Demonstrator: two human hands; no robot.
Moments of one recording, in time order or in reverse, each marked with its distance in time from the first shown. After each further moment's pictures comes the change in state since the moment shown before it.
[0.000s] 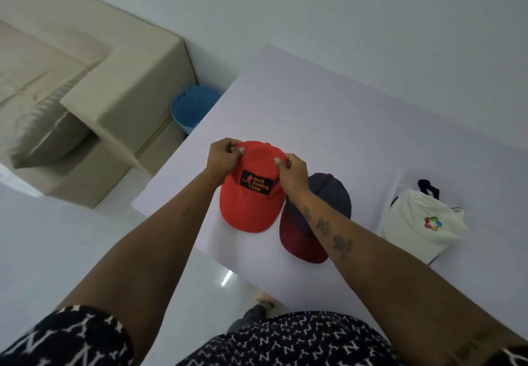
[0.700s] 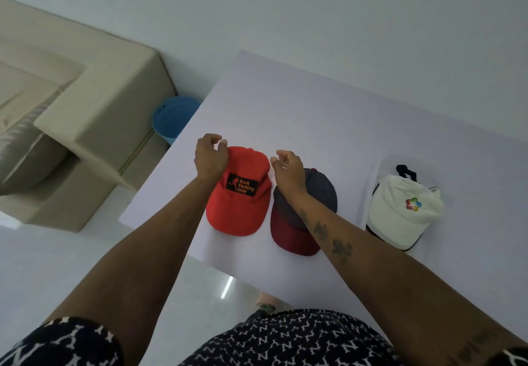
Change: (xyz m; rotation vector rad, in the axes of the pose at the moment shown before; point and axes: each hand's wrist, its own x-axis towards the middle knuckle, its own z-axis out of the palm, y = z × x) left_hand -0.010 0.008 0.005 0.165 0.208 0.113; right_hand -0.017 0.000 -0.022 0.064 0.057 -0.029
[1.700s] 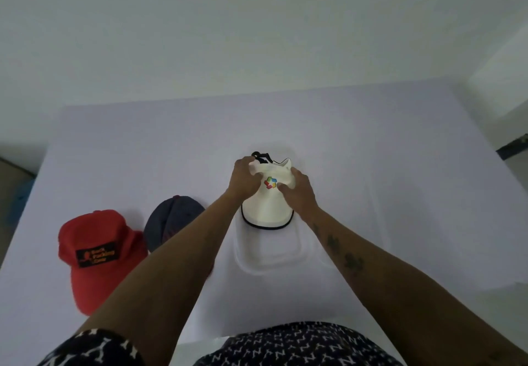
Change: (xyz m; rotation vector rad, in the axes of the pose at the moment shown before) left_hand -0.190 0.155 0.279 0.197 -0.807 0.329; right_hand -0.063 0.099 -0.306 -0.071 0.380 0.235
